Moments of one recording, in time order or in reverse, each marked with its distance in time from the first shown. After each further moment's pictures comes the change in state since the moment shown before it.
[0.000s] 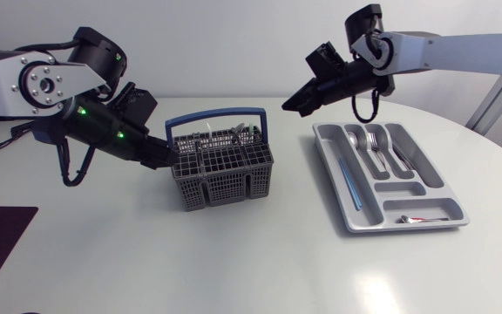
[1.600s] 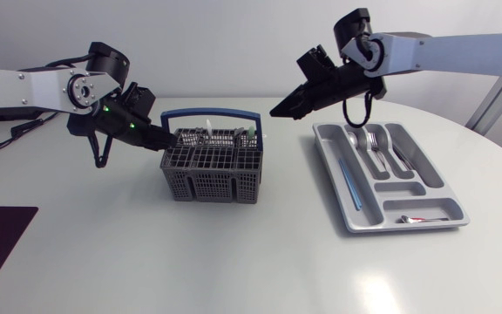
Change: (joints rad) left arm 0.127 0.255 0.105 0.227 -0.023 0.023; right arm 0.042 -0.002 -0.011 -0.046 -0.098 0.032
